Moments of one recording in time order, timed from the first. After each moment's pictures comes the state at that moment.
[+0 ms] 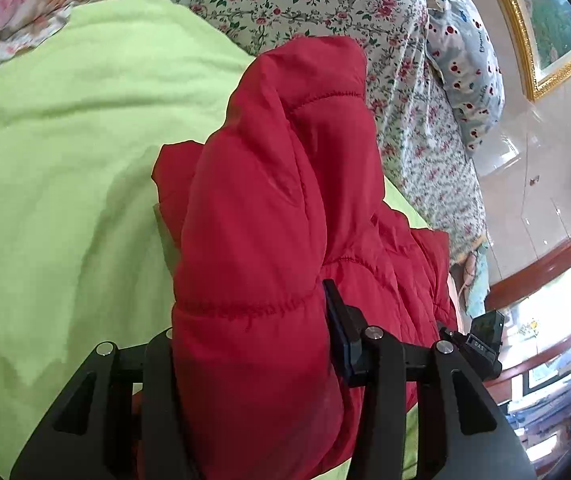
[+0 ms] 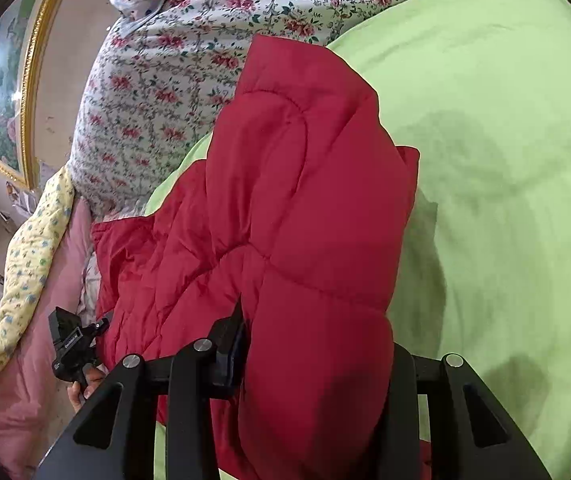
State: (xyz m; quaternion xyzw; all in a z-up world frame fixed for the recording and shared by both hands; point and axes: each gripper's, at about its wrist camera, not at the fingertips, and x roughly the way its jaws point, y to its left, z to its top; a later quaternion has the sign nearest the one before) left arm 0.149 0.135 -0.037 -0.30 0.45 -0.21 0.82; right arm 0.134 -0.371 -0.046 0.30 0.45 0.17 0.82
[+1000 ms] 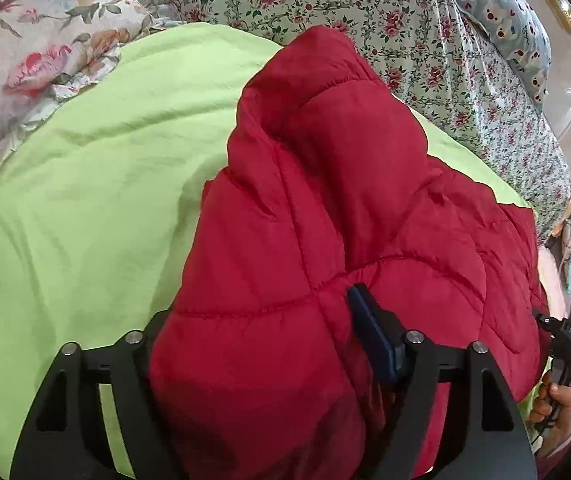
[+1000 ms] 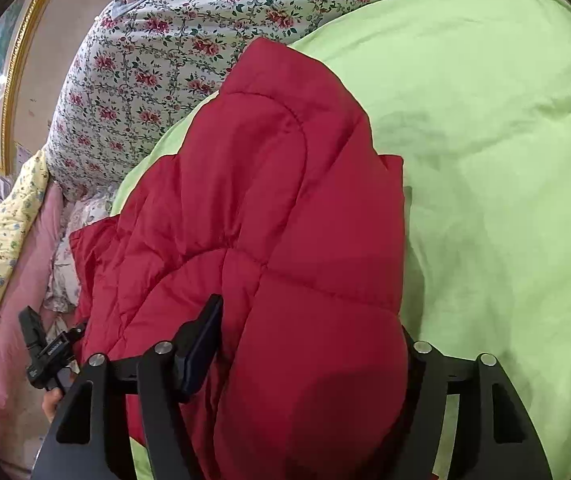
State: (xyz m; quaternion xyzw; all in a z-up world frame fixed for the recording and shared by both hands) left arm 0.128 0.110 -0.043 -0.14 0.45 -0.06 0.88; right arm 0.113 -0.366 -0.063 0.26 0.46 0.12 0.84
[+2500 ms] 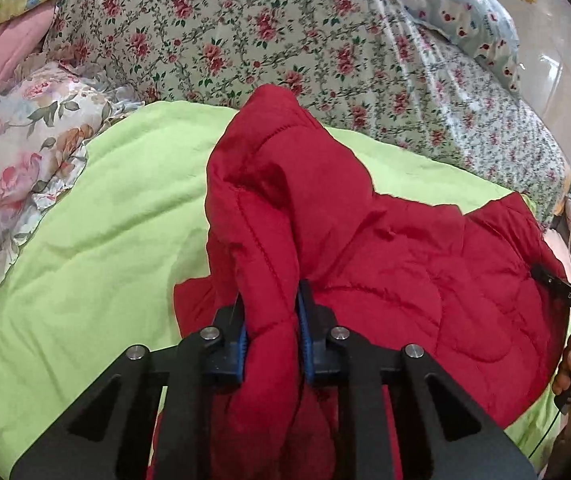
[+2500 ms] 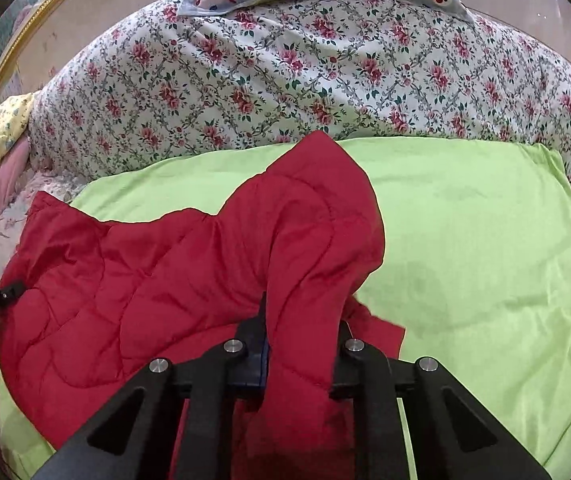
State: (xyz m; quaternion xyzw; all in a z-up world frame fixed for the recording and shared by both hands) left arm 0.166 0.082 0.007 -0.07 0.39 -0.07 0.91; right arm 0.147 -0.308 0.004 0.05 0.36 0.03 0.93
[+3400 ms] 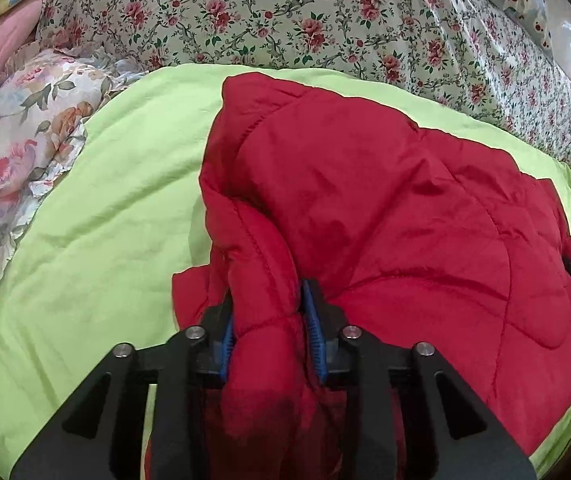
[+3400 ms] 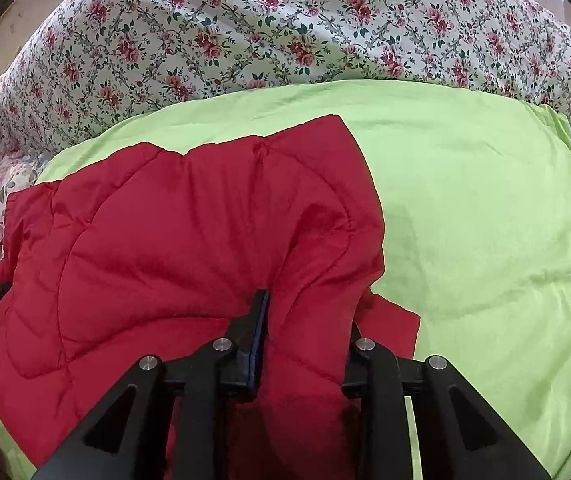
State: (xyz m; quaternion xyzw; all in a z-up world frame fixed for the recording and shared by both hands) left arm 0.189 0.065 -0.034 -0.02 0.44 -0.03 0.90; right arm 0.181 -0.318 -0.055 0.06 0.43 0.01 0.90
